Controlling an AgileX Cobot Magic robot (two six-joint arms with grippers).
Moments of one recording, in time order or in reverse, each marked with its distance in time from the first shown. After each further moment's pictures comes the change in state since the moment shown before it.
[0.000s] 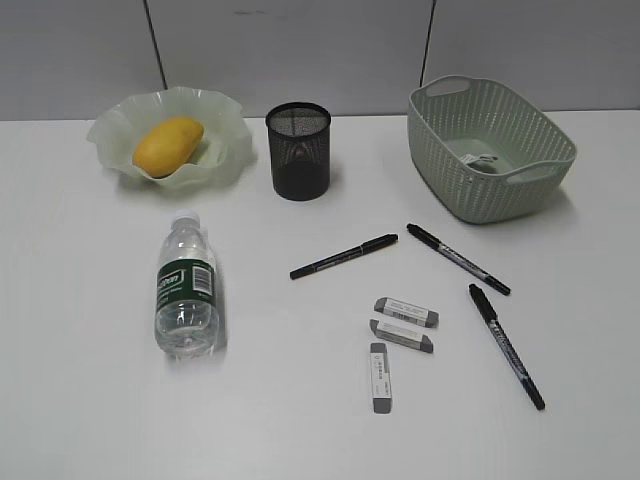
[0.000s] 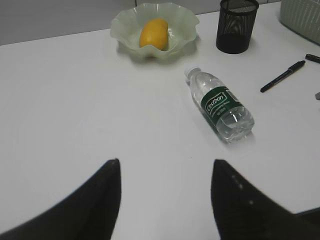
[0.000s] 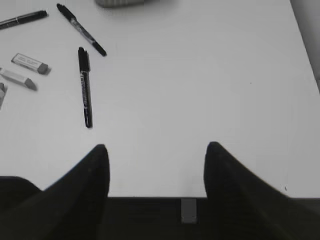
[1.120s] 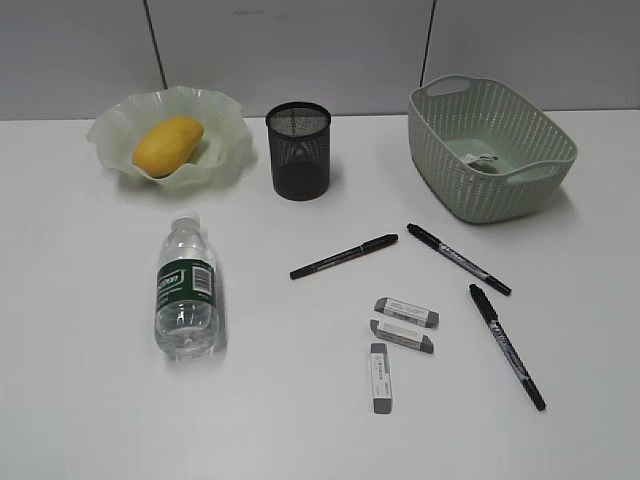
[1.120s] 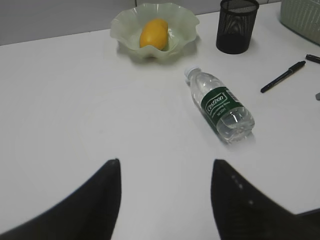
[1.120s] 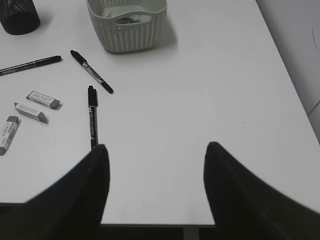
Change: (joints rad) left arm 0.000 -0.001 0.000 -0.001 -0.001 0.000; right arm 0.000 -0.149 0.001 0.016 -0.004 -0.004
